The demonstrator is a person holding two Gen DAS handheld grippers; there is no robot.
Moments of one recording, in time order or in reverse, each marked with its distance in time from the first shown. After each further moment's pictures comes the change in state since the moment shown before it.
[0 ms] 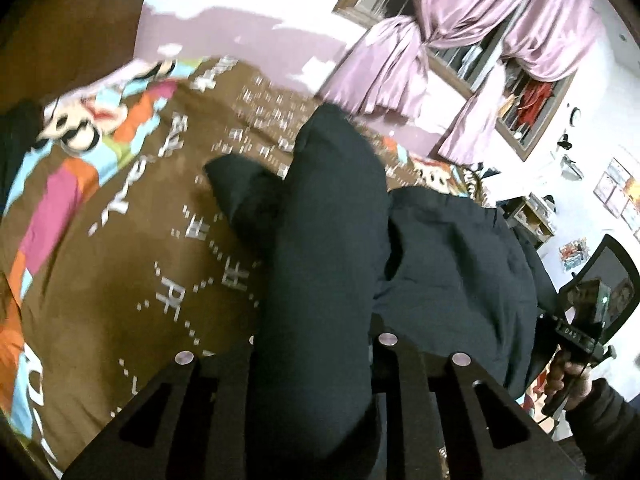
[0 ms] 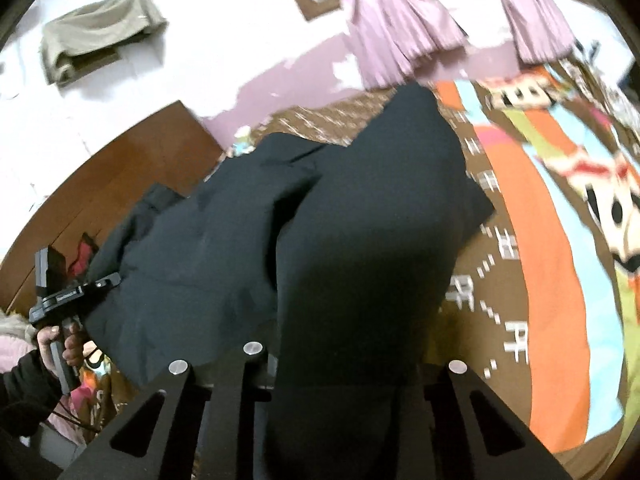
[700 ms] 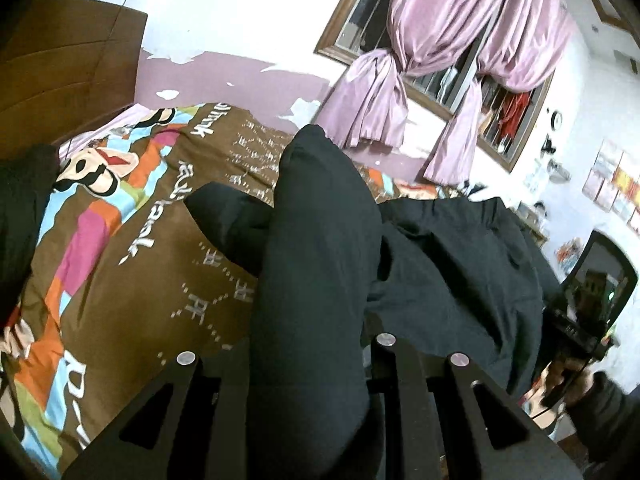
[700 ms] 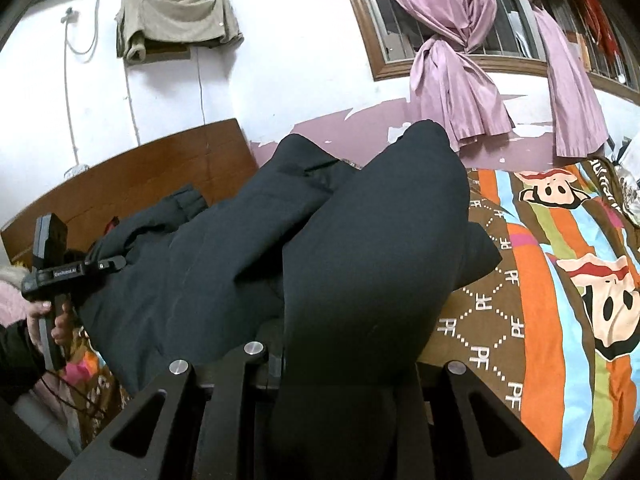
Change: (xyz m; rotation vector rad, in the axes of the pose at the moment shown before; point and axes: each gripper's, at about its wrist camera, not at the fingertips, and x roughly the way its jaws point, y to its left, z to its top) left arm -0.074 -0.016 -0.012 0.074 -0.086 0.006; right arm -0.040 0.073 -0.010 -0.190 -0.130 0.007
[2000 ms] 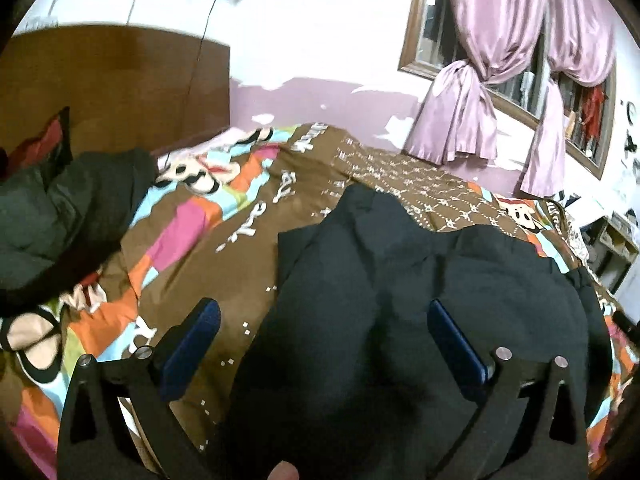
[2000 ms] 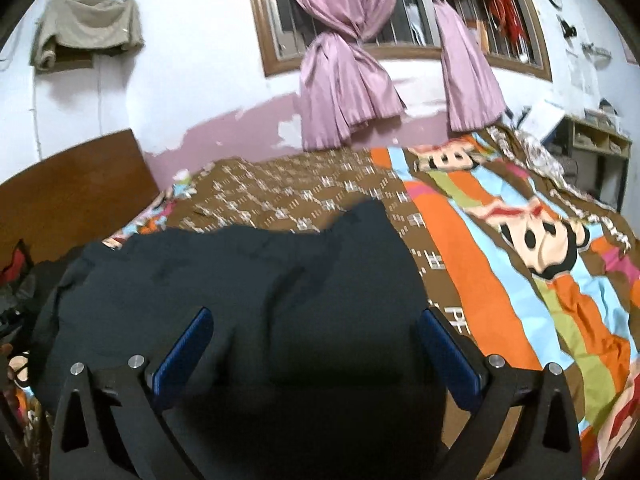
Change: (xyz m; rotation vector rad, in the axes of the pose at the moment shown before) left arm 0.003 0.010 -0.055 0.000 -0.149 0.392; right arm 0.004 -0.001 -0.048 0.119 -0.098 -0.373
